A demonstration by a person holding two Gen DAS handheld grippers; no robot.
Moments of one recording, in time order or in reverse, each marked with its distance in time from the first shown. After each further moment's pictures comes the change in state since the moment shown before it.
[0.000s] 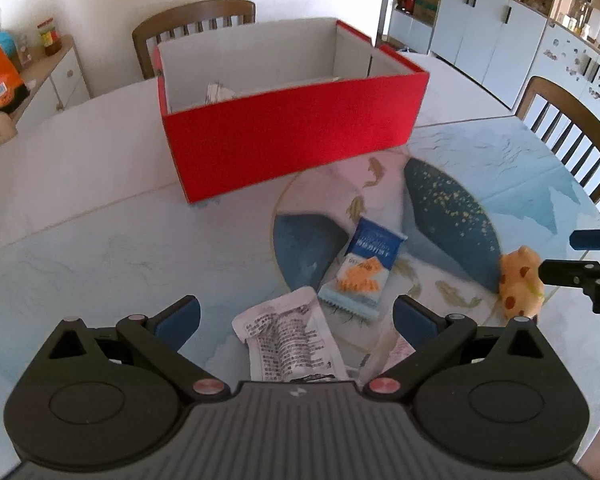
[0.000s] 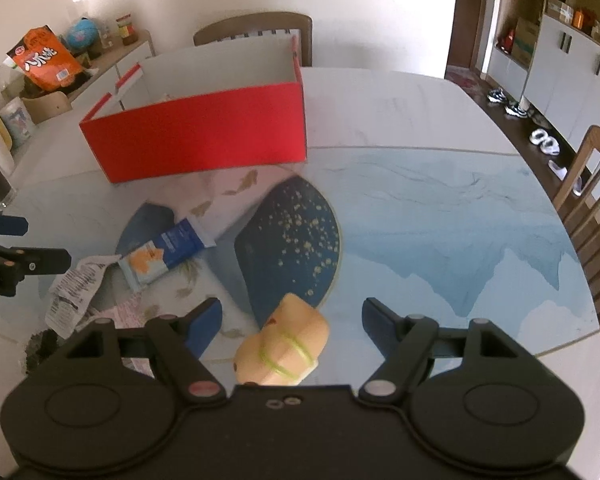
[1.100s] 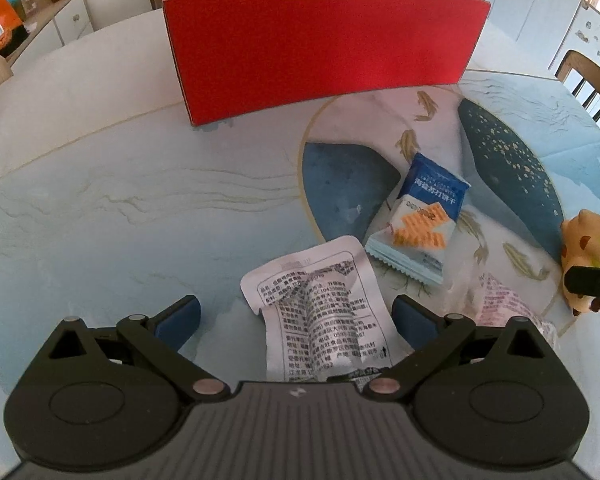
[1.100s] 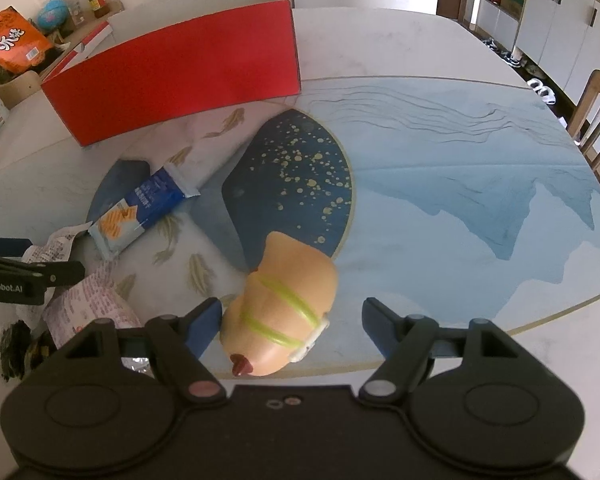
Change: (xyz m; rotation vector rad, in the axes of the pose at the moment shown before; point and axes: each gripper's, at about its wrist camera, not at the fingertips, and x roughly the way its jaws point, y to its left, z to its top) left arm 0.065 0.014 -0.021 -0.047 0.120 0.044; right arm 0.051 0.003 -0.016 0.078 0.132 -0.010
